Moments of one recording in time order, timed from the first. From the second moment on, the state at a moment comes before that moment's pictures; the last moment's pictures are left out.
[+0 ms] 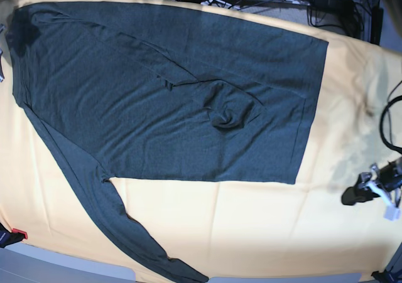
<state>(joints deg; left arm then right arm) -50.8 -44.9 40.0 28.2 -80.1 -43.7 33.4 -59.6 52.4 53.6 126.6 23.5 31.9 -43.3</state>
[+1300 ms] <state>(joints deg) -41.9 -30.4 39.2 27.8 -68.1 -44.3 25.7 -52.3 44.6 53.6 126.6 27.5 33.4 -44.2</state>
